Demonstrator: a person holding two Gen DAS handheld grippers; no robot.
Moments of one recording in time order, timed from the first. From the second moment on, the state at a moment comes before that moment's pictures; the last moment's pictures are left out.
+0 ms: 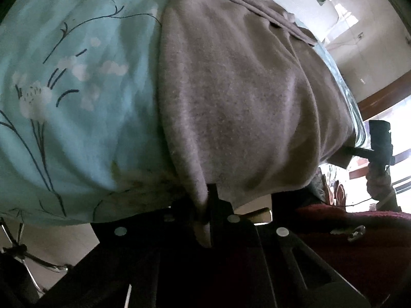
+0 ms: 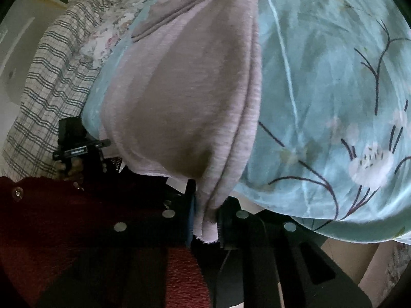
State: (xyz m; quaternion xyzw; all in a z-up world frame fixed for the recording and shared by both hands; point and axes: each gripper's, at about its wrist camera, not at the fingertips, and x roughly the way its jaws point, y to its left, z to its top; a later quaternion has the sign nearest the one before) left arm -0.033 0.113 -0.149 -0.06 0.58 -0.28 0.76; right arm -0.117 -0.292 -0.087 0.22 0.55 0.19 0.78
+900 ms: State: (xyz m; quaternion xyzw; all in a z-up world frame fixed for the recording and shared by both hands) left arm 0.056 0.116 0.045 -0.18 0.31 -0.23 0.91; right arm -0.042 -0.341 0.059 0.35 0.27 0.22 0.87
